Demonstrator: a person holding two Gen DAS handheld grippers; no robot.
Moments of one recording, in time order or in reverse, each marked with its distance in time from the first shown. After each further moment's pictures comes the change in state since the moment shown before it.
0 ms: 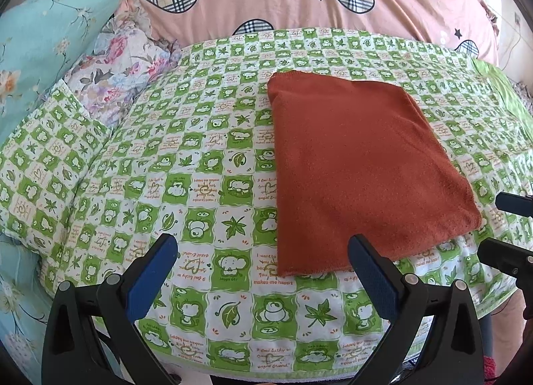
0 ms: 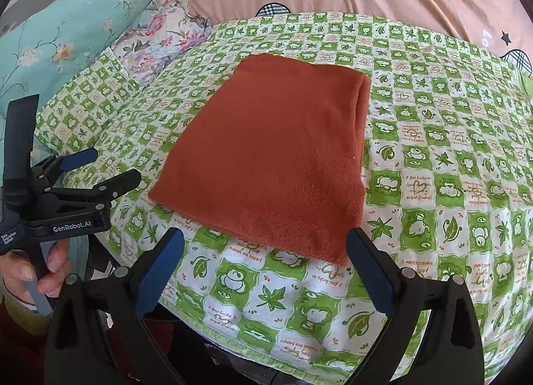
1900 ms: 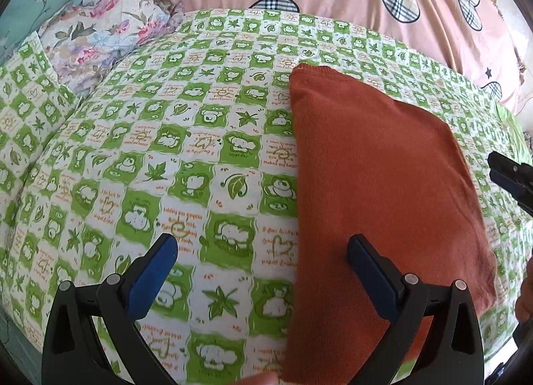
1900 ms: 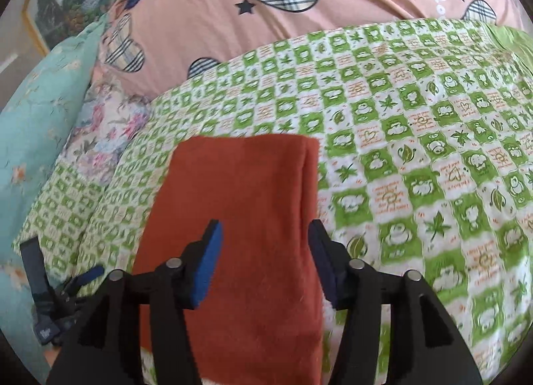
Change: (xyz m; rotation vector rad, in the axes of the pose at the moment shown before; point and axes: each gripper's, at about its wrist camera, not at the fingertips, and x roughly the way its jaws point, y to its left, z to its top) left arm 0.096 0.029 0.043 -0.183 0.060 -0.096; right arm 0.044 -0.077 0.088 0.297 -0.159 -0.012
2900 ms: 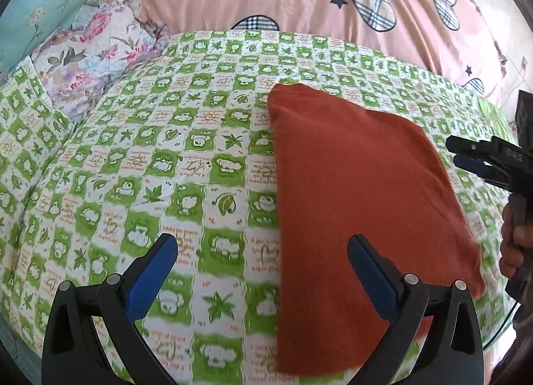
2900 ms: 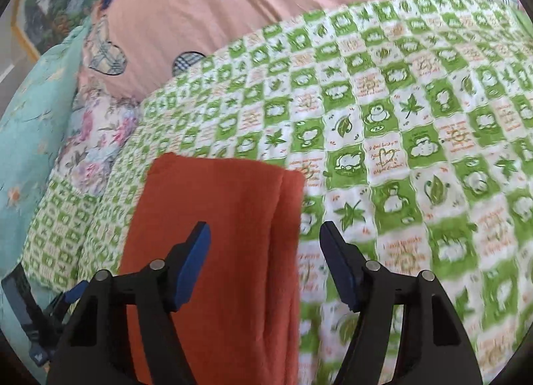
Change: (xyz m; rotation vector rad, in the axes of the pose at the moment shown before) left arm -0.014 -0.005 0.008 0.053 -0.059 -0.042; right arm 0.084 -0.046 0.059 0.065 0.091 0.056
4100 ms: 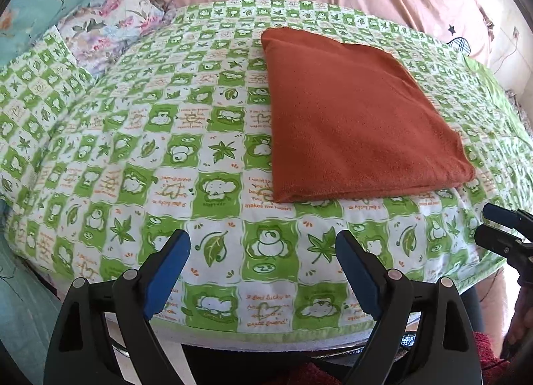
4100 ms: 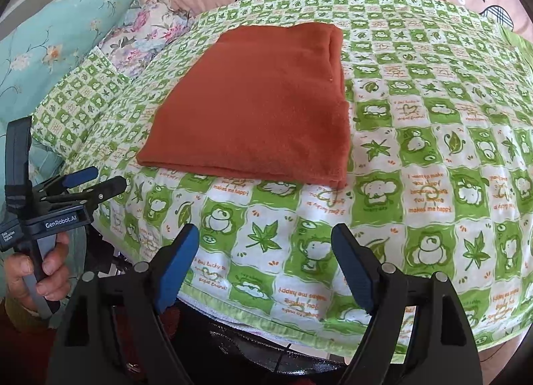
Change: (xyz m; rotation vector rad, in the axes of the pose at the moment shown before) left arm -0.066 -0.014 -0.114 0.065 0.085 0.033; right arm -0.116 0.053 -0.223 -0.262 0.090 -0.068
